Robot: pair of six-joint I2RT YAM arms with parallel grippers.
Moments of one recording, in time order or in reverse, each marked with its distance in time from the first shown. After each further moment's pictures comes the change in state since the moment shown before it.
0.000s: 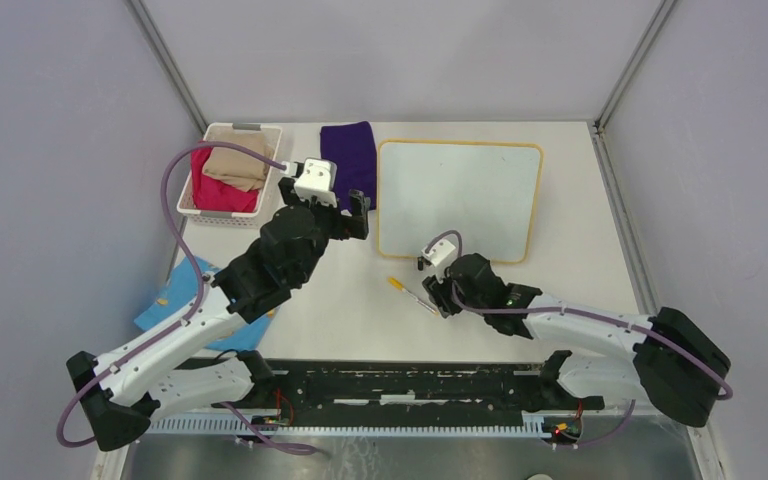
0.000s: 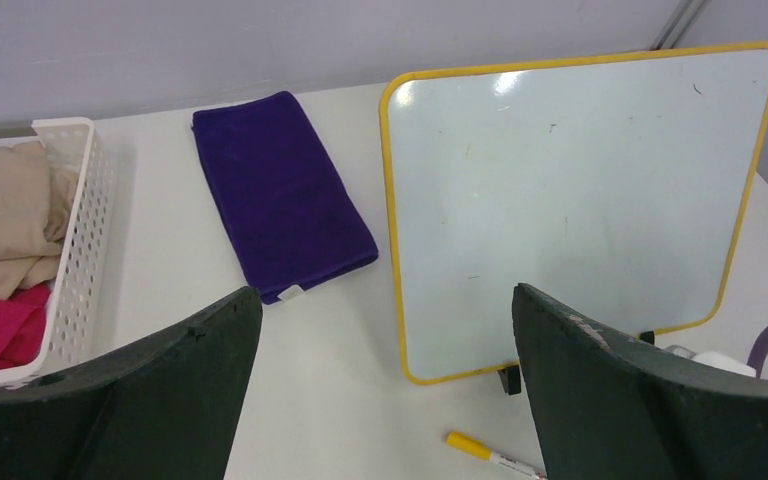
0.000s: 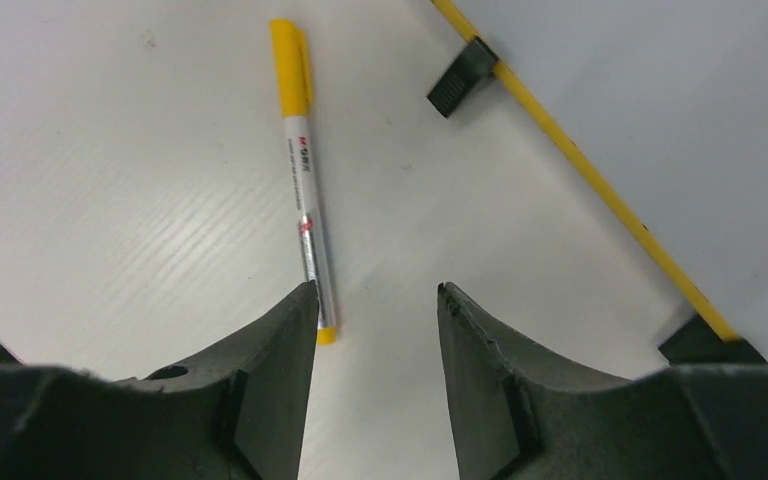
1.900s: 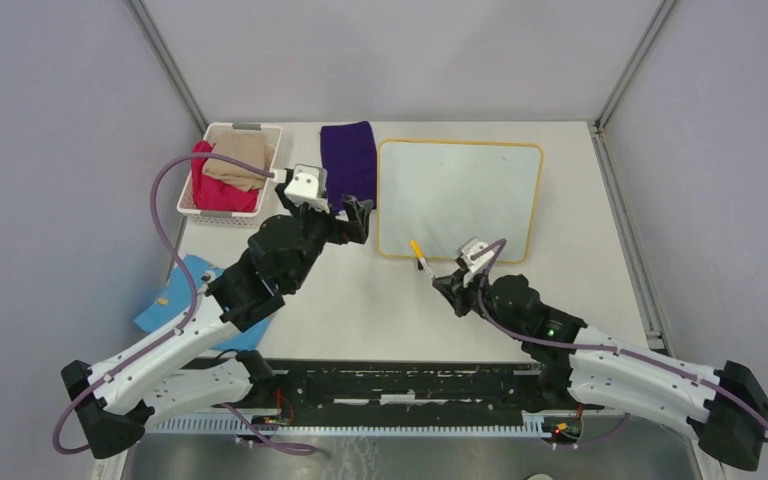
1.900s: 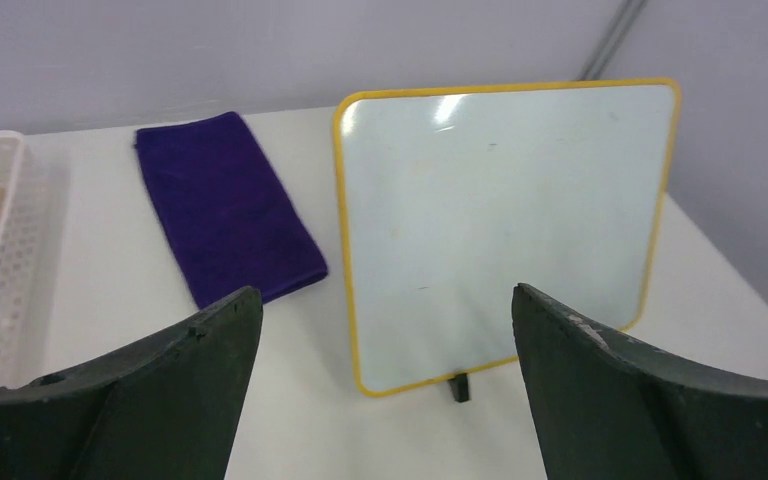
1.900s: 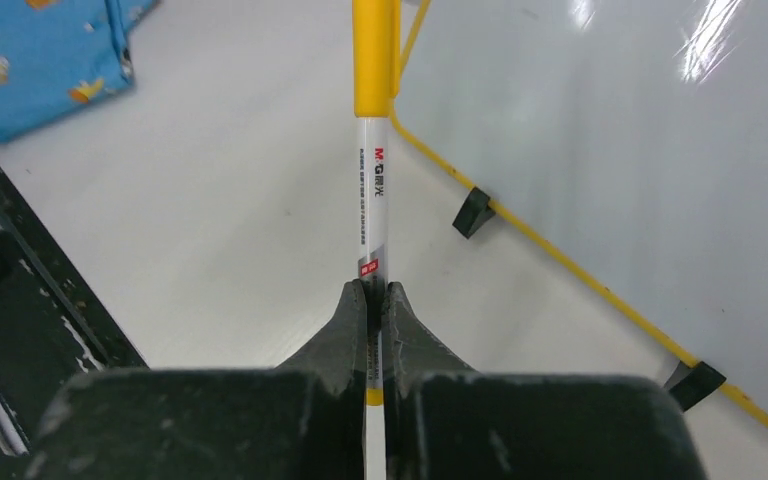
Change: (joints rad) left arm -0.002 -0.044 -0.049 0.056 0.024 -0.027; right arm 0.100 -0.312 -0.069 0.104 0.068 0.092
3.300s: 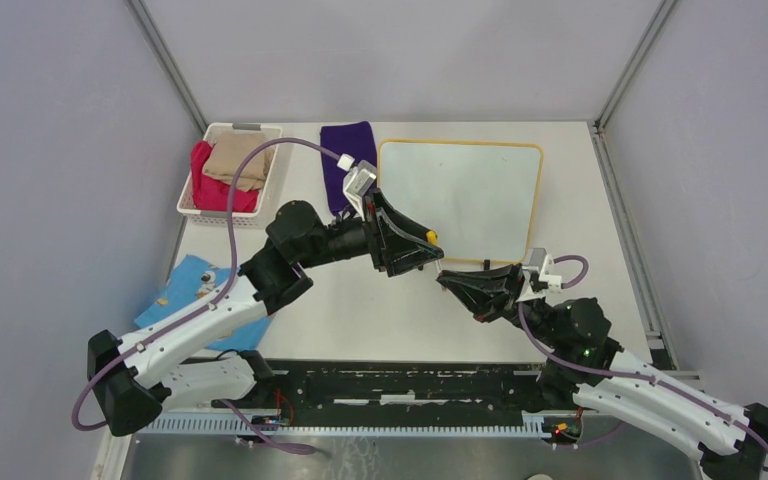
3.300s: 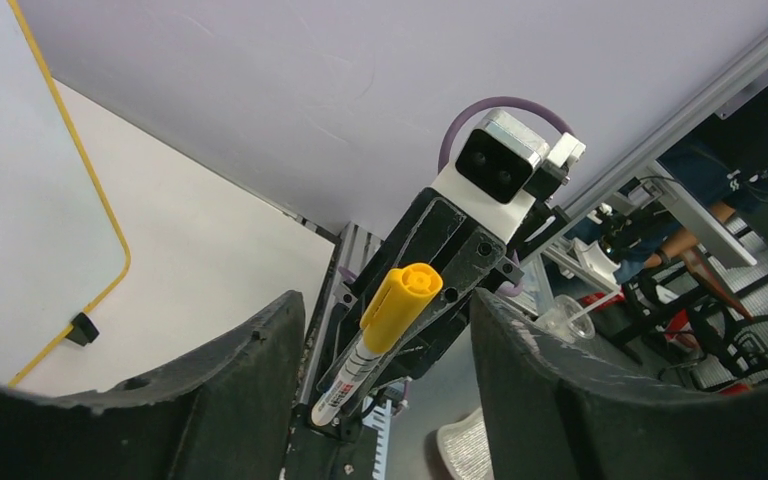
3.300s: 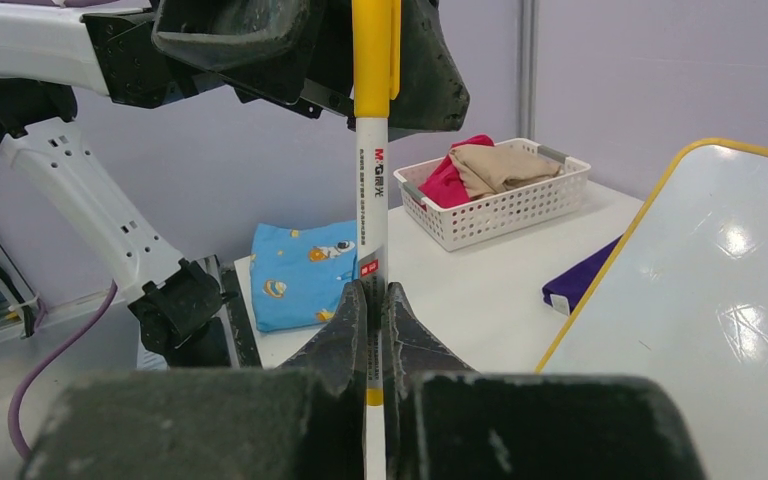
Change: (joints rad) left arm -0.001 0.158 0.023 0.393 1.049 -0.483; right arm 0.000 -0.414 -0.083 0.367 -0.301 0.021
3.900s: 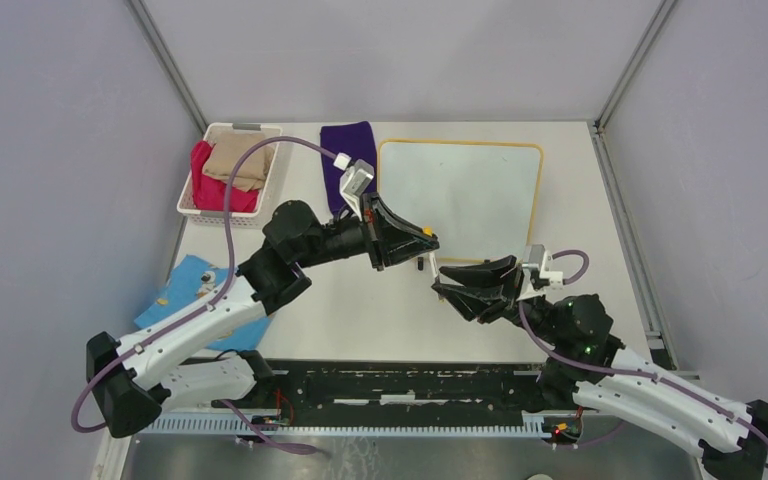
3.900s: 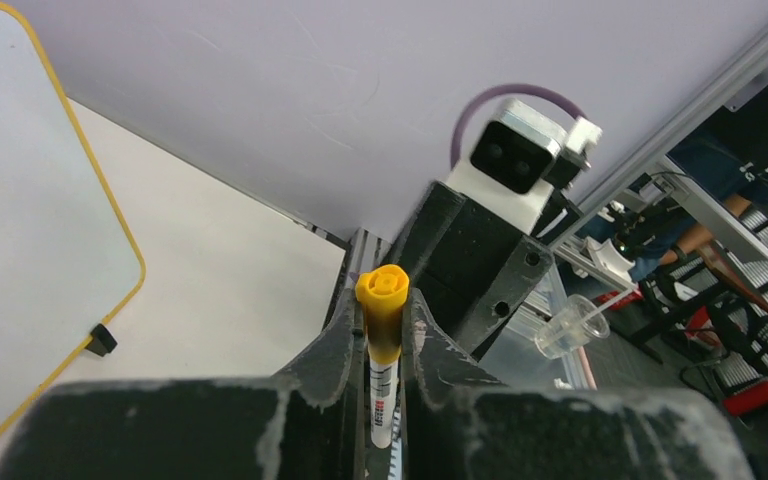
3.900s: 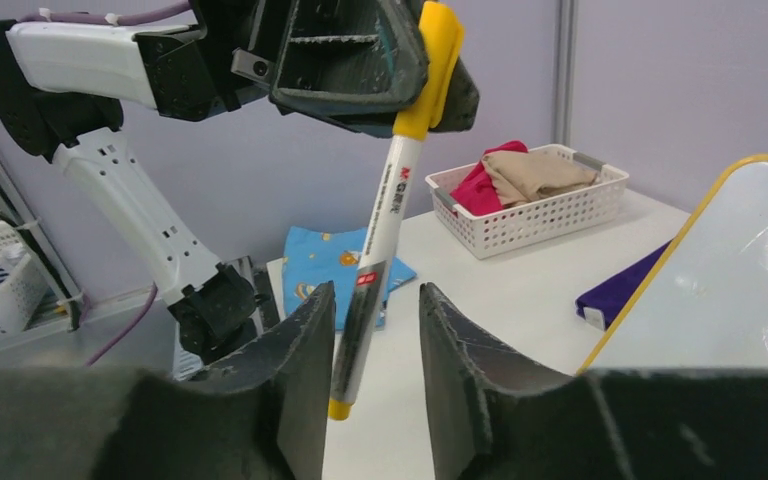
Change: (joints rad) left arm 0.008 -0.006 0.000 0.008 0.002 0.037; right arm 0.003 0.027 0.035 -0.005 -0.034 0.042
